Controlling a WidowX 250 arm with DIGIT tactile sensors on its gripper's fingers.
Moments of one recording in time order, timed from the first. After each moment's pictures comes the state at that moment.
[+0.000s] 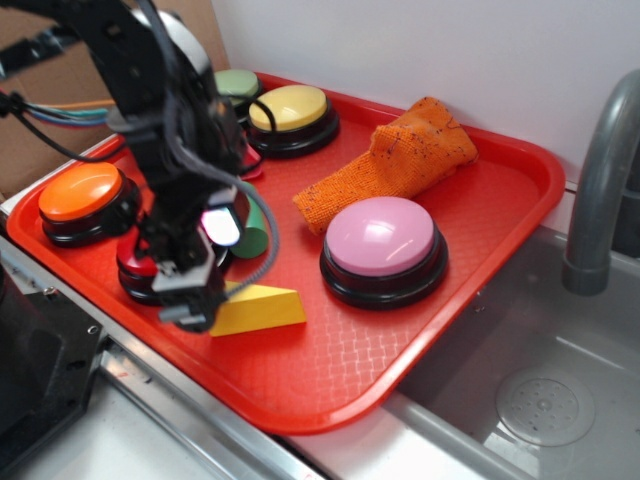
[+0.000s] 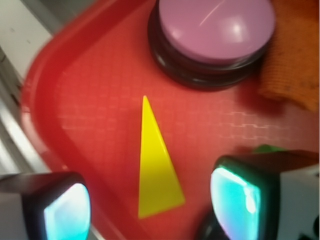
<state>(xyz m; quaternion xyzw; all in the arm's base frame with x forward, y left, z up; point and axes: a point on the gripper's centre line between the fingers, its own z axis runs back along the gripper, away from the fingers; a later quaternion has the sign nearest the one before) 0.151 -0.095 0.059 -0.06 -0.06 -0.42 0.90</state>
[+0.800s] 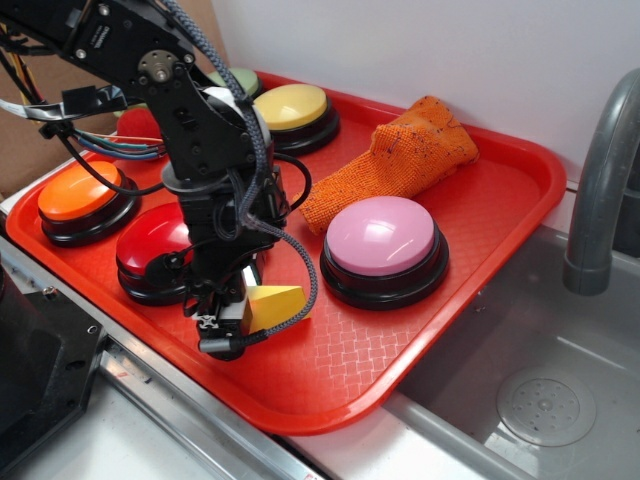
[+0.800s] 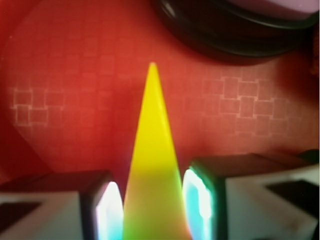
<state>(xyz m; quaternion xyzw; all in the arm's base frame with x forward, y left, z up) 0.155 -0.100 0.027 -0.01 -0.01 -0.40 0.92</state>
